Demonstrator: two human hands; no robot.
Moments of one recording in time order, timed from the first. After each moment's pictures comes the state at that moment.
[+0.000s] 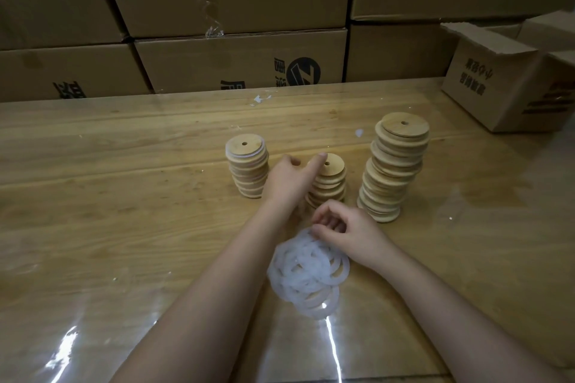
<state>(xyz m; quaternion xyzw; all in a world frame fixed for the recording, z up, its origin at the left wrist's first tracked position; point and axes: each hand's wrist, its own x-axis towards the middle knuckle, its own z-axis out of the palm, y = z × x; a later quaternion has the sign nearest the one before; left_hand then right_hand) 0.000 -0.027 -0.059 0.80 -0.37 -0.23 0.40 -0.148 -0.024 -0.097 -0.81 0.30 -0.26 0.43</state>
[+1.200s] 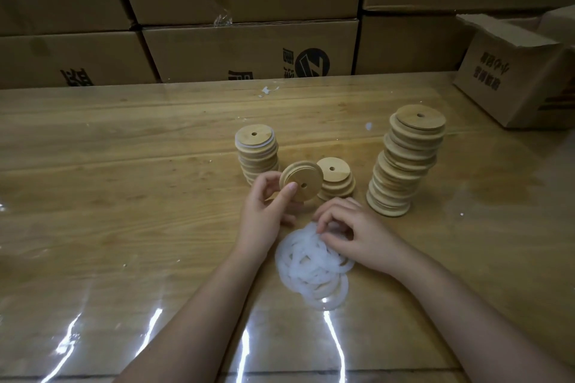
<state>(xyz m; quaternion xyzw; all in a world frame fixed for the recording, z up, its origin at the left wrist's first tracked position) 0.010 0.057 -0.086 0.56 -0.35 -0.32 0.67 -0.155 -0.014 -0.088 -0.89 0.23 -0.20 0.34</state>
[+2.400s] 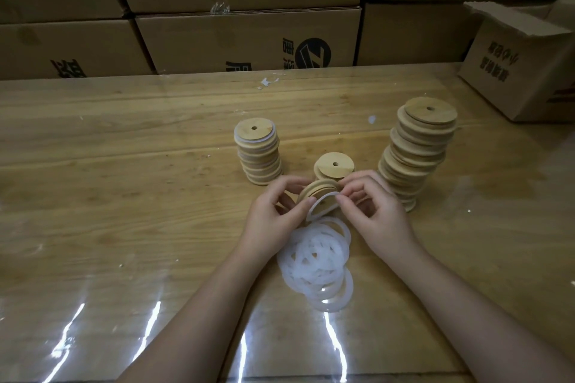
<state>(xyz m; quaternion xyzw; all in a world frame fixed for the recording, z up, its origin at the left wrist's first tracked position) 0.012 0.063 -0.088 0.62 -0.51 -0.22 0.55 -0.150 -0.014 -0.088 -0.78 0.27 -0.45 0.35</state>
